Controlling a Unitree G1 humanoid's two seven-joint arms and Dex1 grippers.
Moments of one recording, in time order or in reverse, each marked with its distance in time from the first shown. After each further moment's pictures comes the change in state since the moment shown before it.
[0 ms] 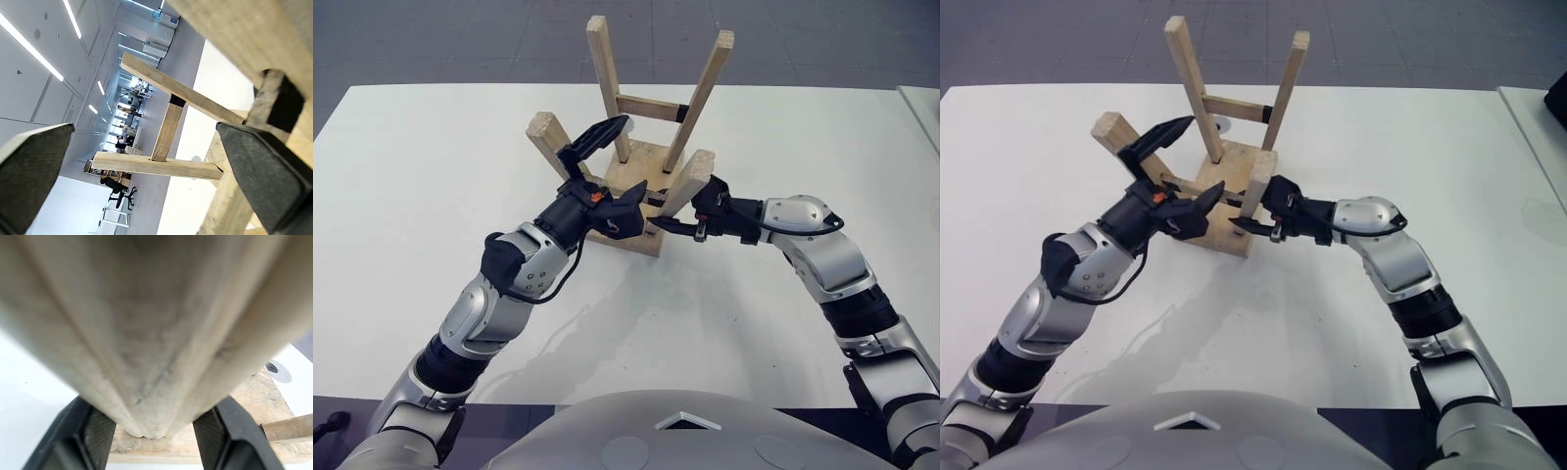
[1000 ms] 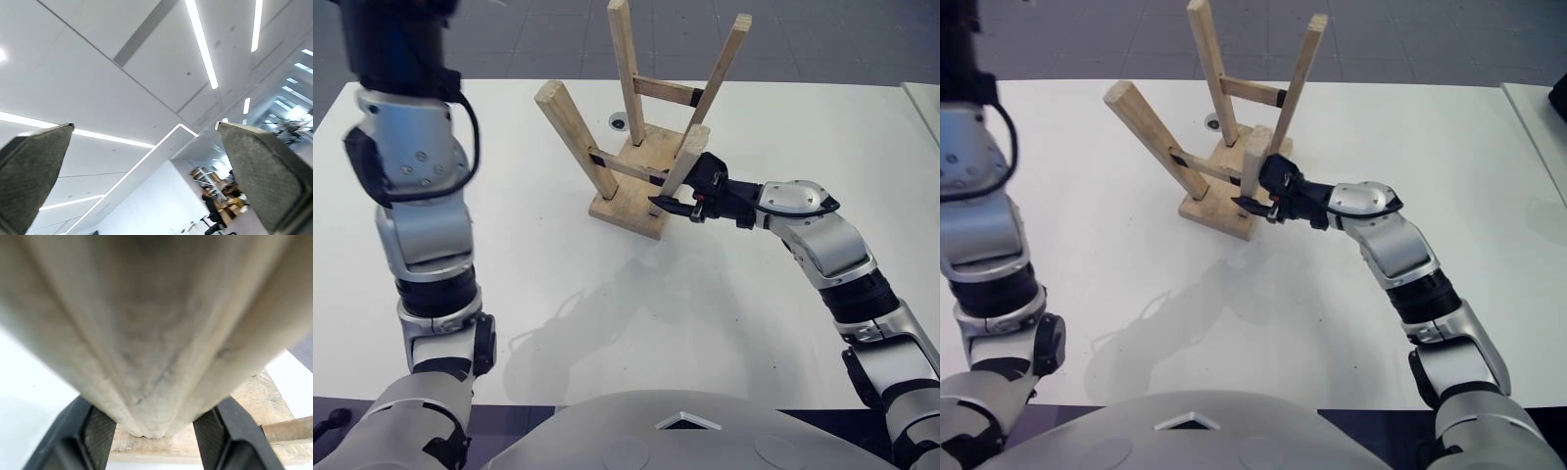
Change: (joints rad) left arm -0.432 -0.130 0.566 0.159 -0.185 -0.092 0.309; right arm -0.065 -0.002 0.014 0.000 0.004 0.118 -0.113
